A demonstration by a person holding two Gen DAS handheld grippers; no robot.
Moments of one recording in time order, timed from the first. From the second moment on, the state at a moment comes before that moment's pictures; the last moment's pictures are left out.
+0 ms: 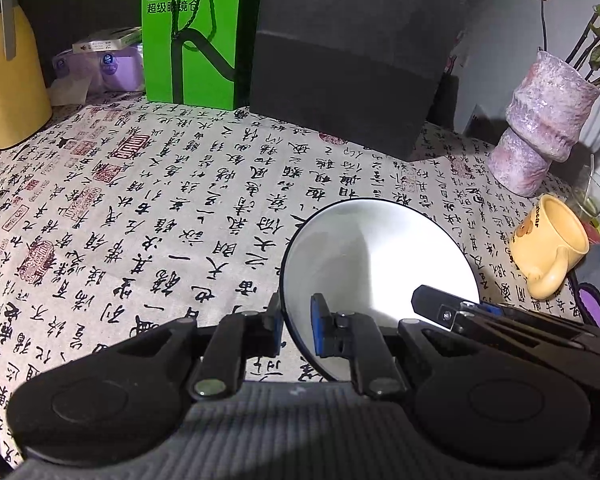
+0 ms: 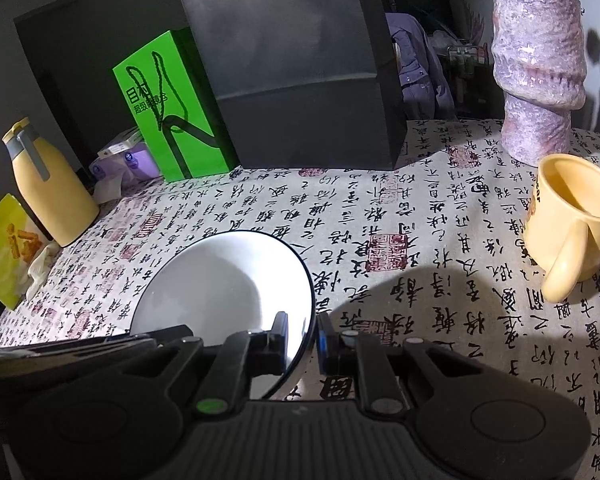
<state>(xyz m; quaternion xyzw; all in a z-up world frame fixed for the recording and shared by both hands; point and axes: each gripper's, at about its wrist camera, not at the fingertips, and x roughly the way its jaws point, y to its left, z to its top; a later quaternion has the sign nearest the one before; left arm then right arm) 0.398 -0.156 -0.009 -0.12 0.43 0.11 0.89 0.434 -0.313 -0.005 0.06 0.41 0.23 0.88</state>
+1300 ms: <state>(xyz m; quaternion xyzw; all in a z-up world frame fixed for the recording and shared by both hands) 0.347 -0.119 0.024 -0.13 0.39 0.12 0.90 0.392 -0.270 0.030 0.03 0.38 0.25 0.89</state>
